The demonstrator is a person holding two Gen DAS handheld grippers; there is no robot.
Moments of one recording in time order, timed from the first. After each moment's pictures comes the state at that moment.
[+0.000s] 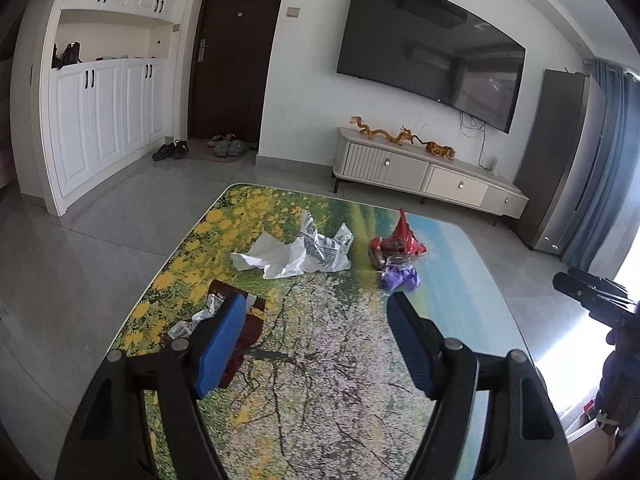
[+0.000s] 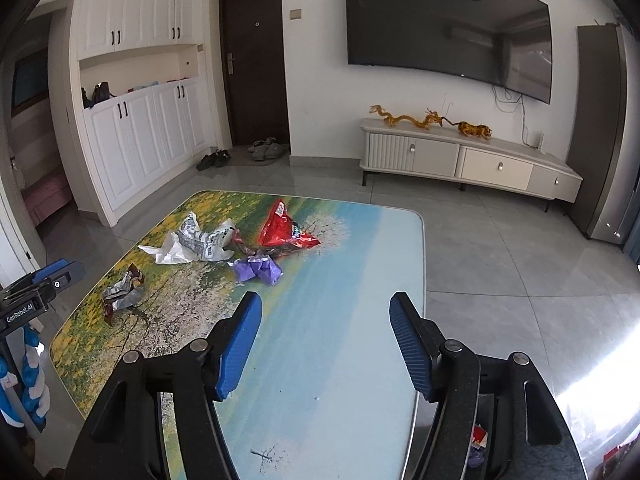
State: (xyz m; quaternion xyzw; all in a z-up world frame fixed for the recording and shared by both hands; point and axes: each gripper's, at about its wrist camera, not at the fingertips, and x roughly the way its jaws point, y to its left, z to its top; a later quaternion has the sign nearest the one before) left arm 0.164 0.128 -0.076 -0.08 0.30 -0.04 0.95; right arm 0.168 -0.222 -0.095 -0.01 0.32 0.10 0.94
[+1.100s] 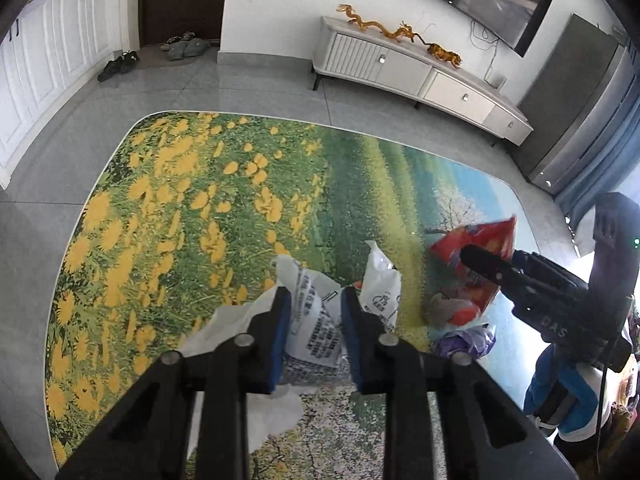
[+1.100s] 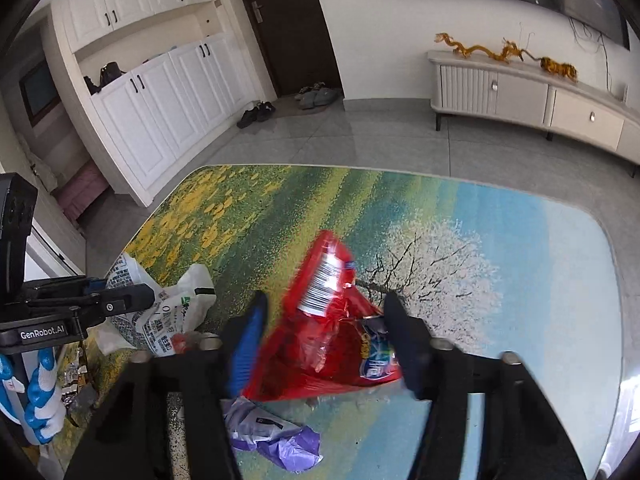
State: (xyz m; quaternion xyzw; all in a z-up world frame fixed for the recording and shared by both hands) left arm 0.416 0.110 -0.152 -0.07 0.49 -0.11 0.86; right arm 0.421 -0.145 -0.201 0.05 0.42 0.20 0.88
